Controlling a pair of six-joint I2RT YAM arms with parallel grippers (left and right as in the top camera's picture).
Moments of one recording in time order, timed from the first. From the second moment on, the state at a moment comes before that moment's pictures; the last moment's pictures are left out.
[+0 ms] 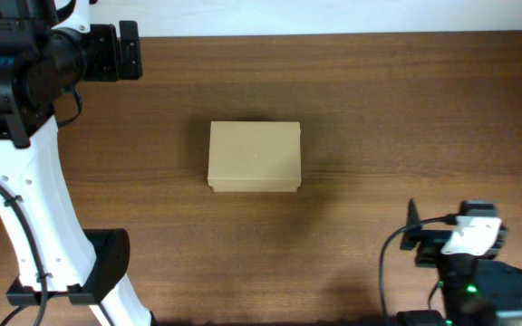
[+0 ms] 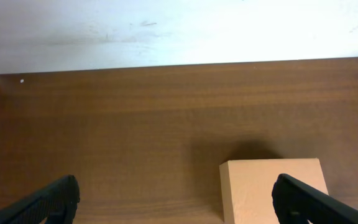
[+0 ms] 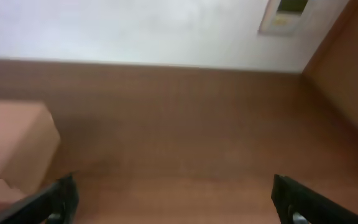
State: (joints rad) left arm -0.03 1.95 2.91 -1.69 0.03 0.01; right arm 0.01 0.23 0.60 -0.67 0.12 -0.06
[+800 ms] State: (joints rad) left arm -0.03 1.95 2.91 -1.69 0.03 0.01; right arm 0.01 0.01 0.16 -0.60 0.11 -0.06
